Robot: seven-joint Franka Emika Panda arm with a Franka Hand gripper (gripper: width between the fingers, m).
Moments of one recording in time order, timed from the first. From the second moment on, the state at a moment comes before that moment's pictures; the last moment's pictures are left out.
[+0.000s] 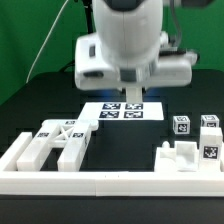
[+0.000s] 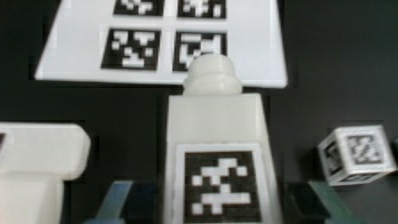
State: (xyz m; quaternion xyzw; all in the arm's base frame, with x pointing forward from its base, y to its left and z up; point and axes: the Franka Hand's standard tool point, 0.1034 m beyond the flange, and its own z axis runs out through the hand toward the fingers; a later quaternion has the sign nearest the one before) arm 0.499 0.002 0.114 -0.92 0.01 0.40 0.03
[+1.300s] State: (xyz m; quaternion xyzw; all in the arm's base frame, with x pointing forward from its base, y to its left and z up) arm 0.606 0.022 0.159 -1.00 -0.02 -0.08 0.02
